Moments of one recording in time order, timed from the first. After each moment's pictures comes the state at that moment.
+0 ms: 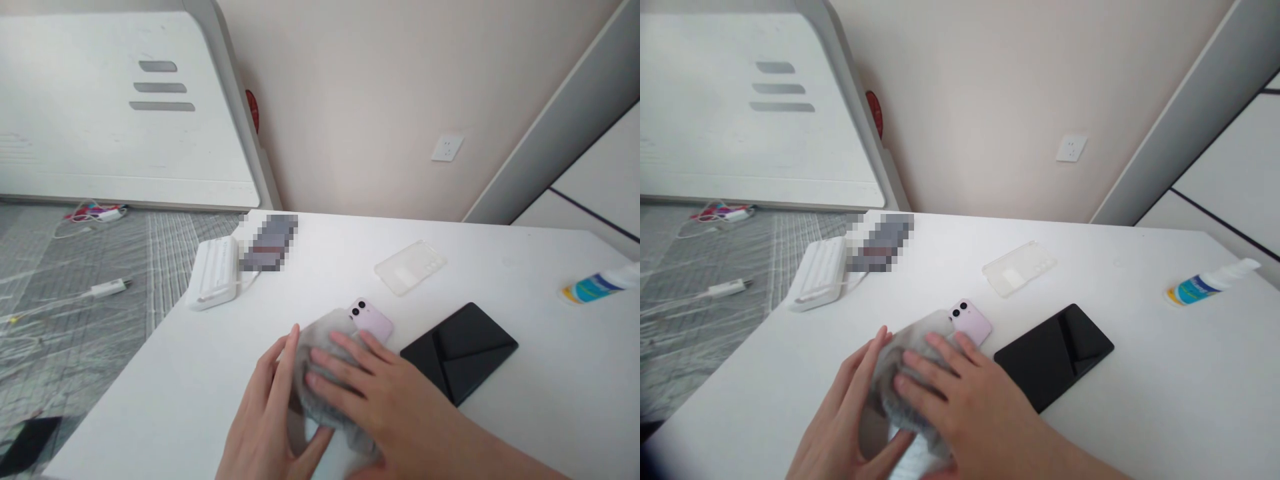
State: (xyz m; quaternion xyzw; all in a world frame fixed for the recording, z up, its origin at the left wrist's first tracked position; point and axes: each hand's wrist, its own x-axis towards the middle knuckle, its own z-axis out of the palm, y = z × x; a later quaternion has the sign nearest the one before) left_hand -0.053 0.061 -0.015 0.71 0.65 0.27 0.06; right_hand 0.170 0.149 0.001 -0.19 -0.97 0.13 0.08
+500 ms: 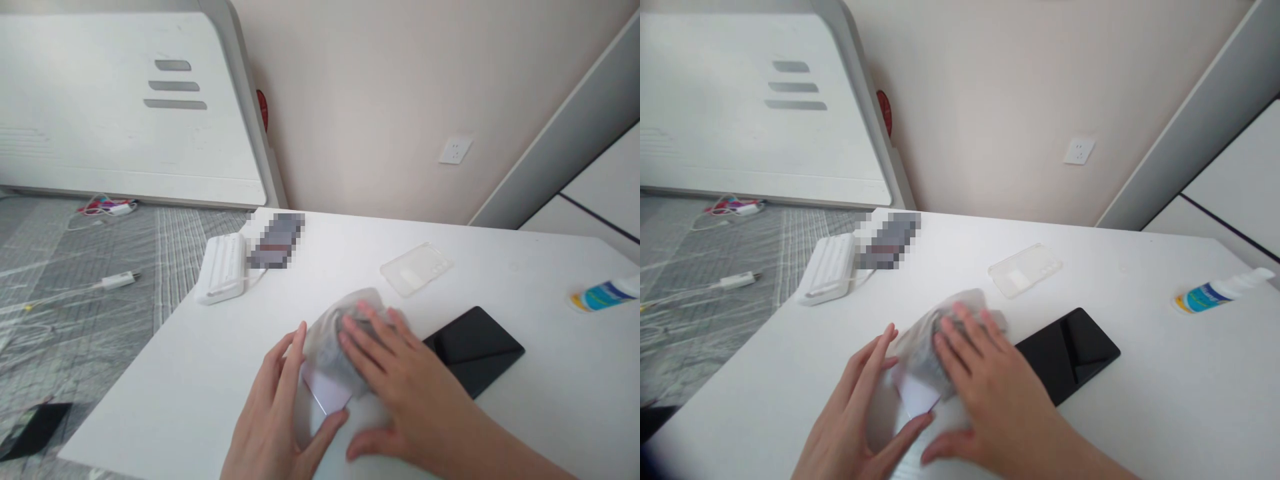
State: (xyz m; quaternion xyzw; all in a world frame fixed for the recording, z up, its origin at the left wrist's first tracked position) left_hand -0.054 0.062 -0.021 0.71 0.65 0.27 0.06; right_hand 0.169 0.151 -0.001 -0.26 -0.96 0.05 0.11
